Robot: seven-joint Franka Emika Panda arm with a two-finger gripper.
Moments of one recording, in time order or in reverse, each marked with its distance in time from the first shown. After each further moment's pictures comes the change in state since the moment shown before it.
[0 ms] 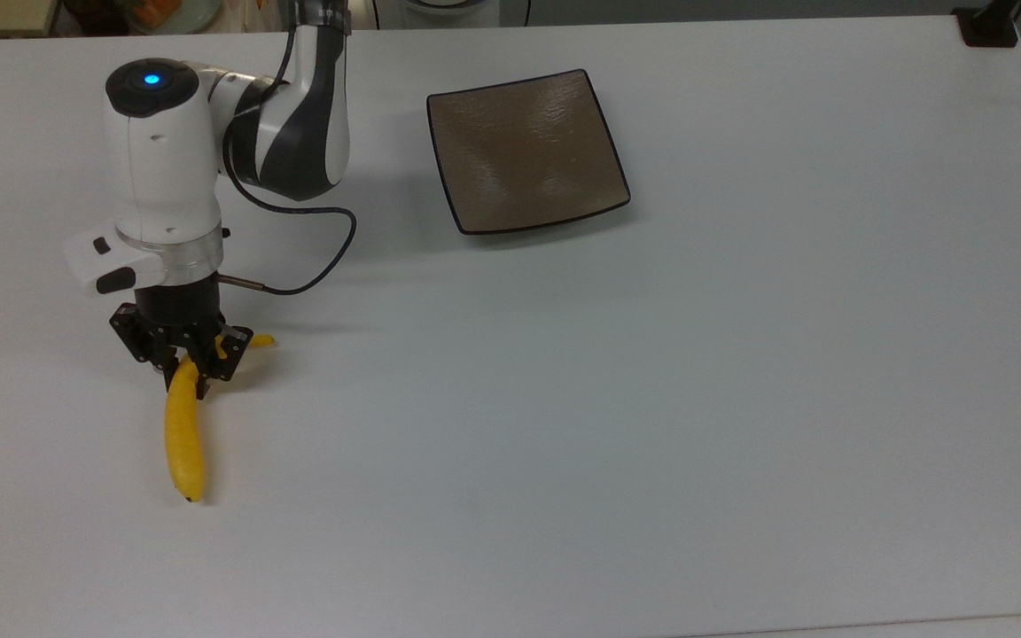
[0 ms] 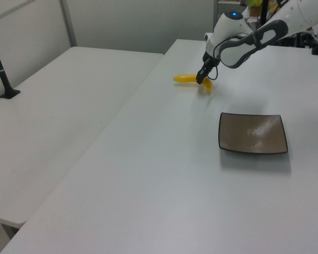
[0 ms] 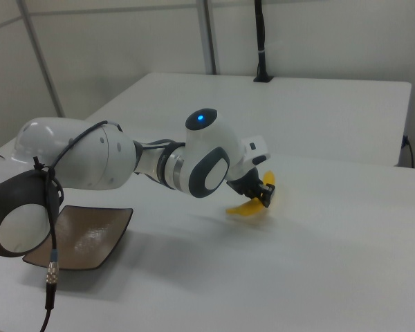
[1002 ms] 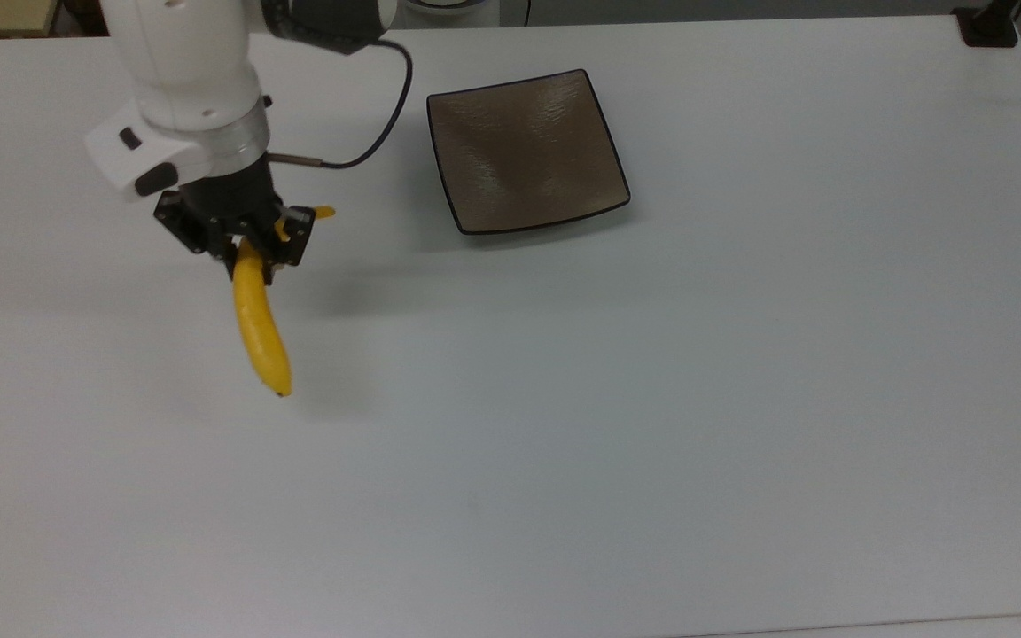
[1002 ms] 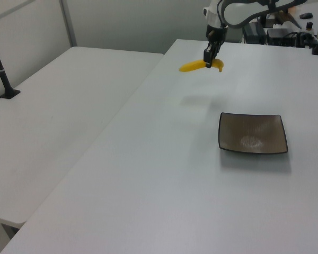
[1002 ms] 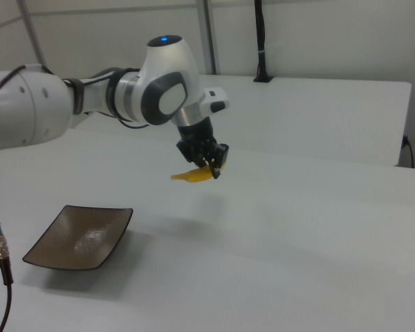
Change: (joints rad) arm 0.065 -0.271 0.046 0.015 0.000 -0.567 -0.002
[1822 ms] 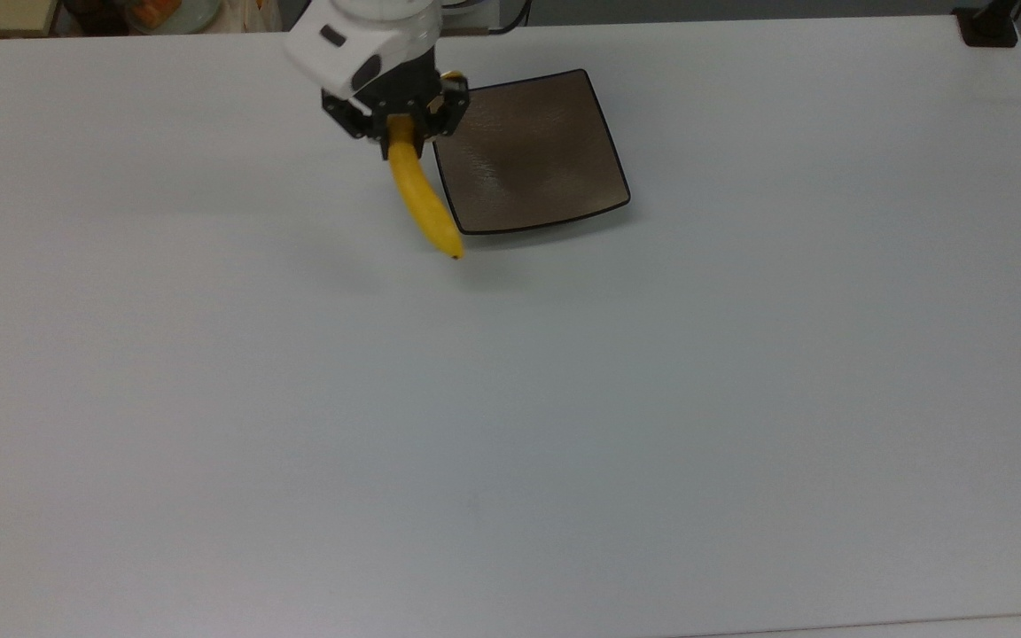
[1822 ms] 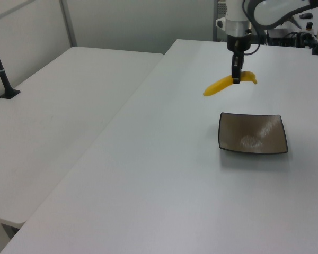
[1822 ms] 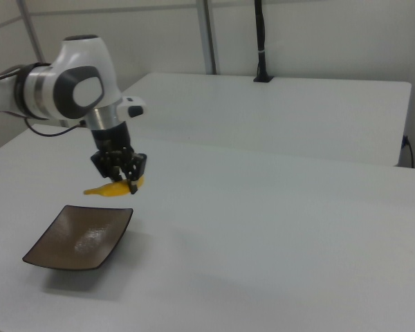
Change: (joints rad) arm 0.199 -0.344 0.005 -0.374 0.002 -0.171 -0.001
